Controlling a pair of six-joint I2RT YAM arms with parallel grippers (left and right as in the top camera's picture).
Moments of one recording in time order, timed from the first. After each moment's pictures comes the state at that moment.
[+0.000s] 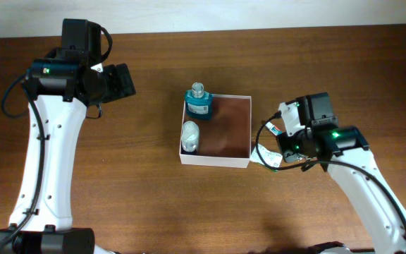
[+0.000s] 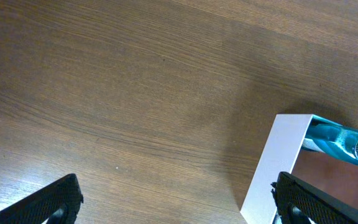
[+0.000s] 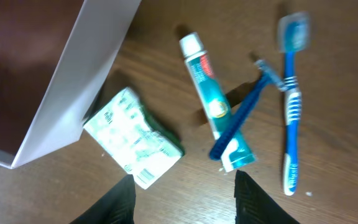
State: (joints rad) left arm -0.09 1.68 1.86 -1.28 -0.12 -0.35; right arm 0.15 1.36 1.00 -0.84 -0.04 -0.19
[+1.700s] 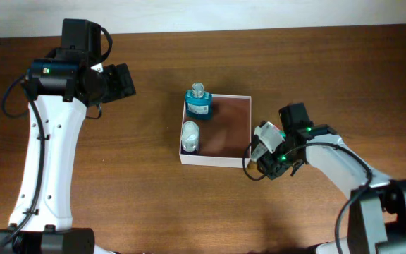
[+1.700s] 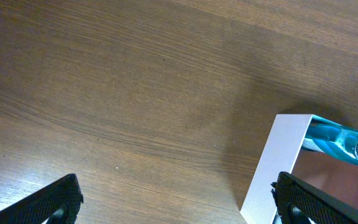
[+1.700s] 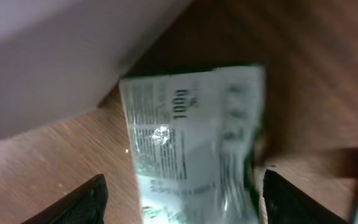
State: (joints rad) left arm -0.09 1.68 1.86 -1.28 -0.12 -0.35; right arm 0.15 1.64 0.87 -0.66 -0.24 -0.51
